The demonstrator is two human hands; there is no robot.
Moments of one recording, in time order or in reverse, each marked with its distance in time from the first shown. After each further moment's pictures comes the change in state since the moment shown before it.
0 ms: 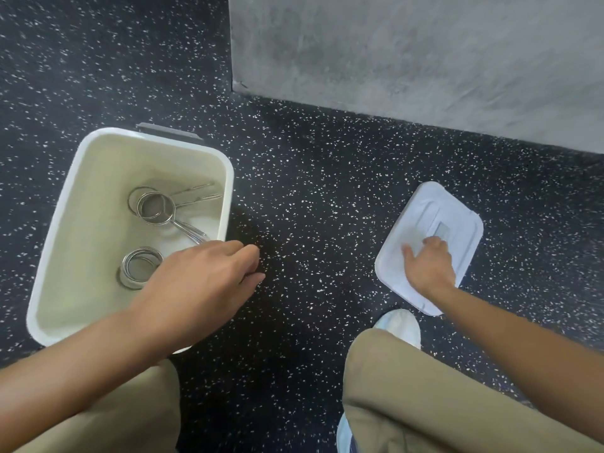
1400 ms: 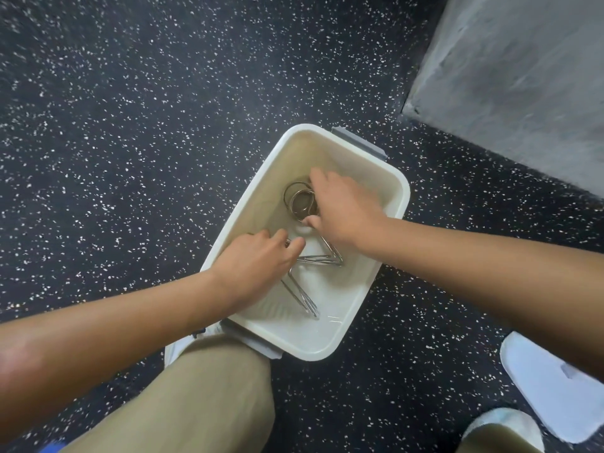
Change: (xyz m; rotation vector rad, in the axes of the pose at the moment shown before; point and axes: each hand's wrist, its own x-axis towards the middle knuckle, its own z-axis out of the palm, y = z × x) left_hand -0.056 -0.136 0.044 0.432 -0.116 -0.219; right_hand -0.153 -0.380 0.007 -0.324 -0.079 -1.225
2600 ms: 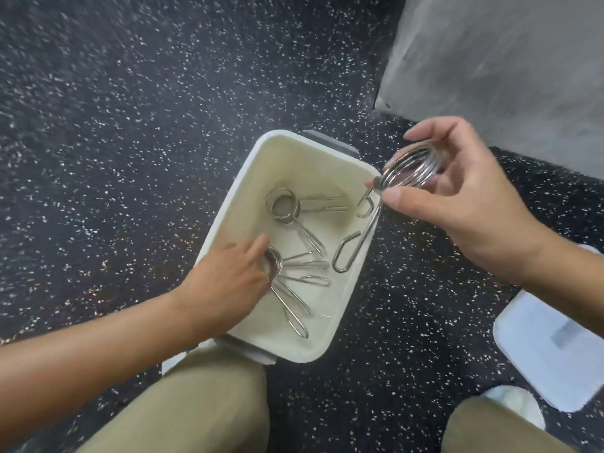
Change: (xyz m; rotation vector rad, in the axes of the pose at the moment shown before) left_hand -0.021 -0.008 -0.040 0.055 -0.143 0.212; right_hand -0.117 0.058 -0.091 1.281 0.285 0.107
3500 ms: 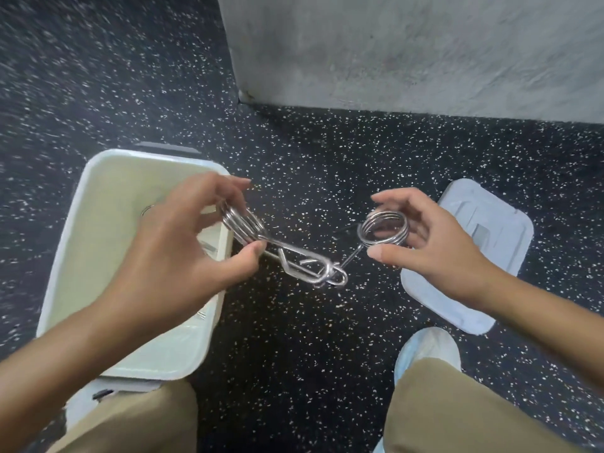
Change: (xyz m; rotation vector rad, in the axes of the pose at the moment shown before) left_hand 0.075 0.099 -0.126 -1.092 0.510 -0.147; right_hand -0.127 0.103 -0.137 -0.090 0.184 0.173
